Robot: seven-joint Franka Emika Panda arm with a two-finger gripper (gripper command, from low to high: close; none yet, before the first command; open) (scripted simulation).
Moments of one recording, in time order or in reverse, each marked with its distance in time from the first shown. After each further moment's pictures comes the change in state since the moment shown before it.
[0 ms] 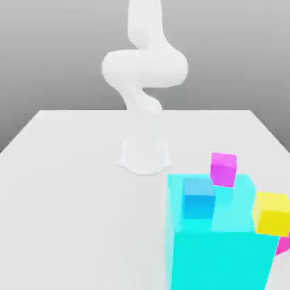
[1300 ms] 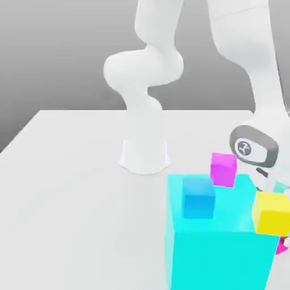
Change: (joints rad) arm 0.504 1.186 0.110 -0.131 -0.146 0.535 -1.135
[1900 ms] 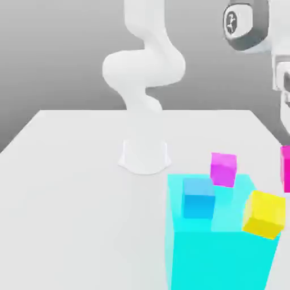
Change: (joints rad) arm -0.244 -0.540 -0.083 0.241 0.271 -0.595 0.306
